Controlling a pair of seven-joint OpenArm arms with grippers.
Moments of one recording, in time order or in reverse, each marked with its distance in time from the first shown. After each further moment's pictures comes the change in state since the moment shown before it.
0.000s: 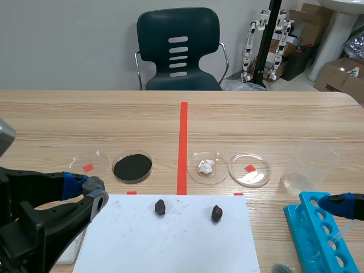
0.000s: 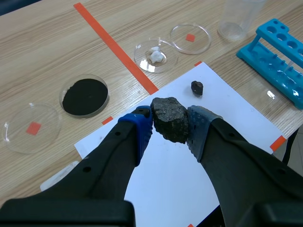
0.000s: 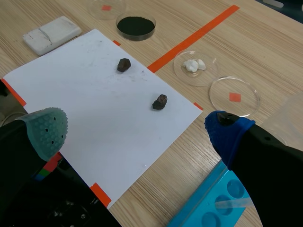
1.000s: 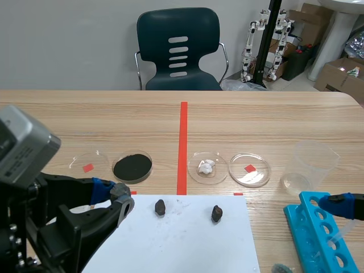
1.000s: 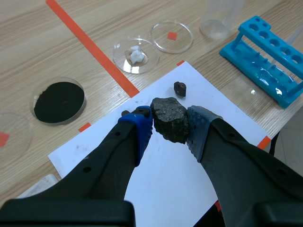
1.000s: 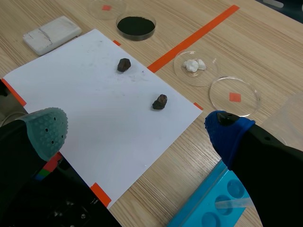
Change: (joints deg) left arm -7.9 0.0 8.2 -4.4 0.0 0.0 3.2; right arm 0.0 0.0 0.0 0.0 0.0 0.0 0.0
